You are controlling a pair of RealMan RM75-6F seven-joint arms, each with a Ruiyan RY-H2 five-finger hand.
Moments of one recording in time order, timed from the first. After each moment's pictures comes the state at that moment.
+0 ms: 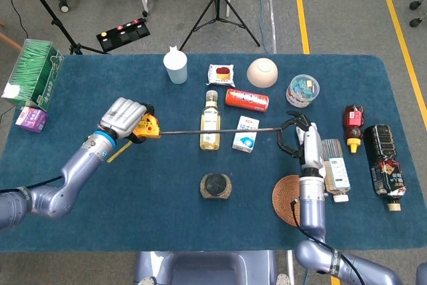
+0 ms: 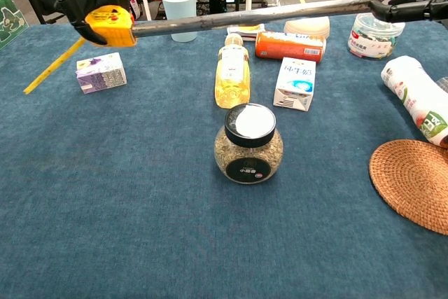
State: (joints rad) left arm -1.15 -1.11 0.02 -1.68 0.70 0.80 0.39; right arm 0.47 -1.68 0.49 -1.63 -0.99 1.32 0.08
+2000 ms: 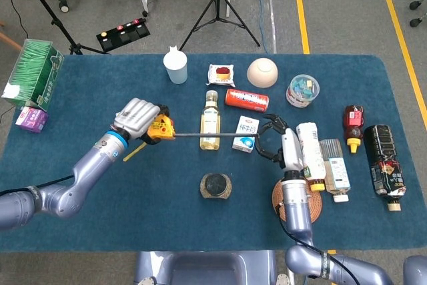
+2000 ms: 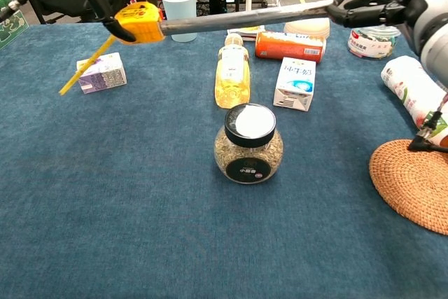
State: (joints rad) left arm -1.13 -1.16 -0.11 -1.68 0.70 0.77 0.41; right arm 0.52 -1.74 0.45 -1.66 -1.03 1.30 0.06
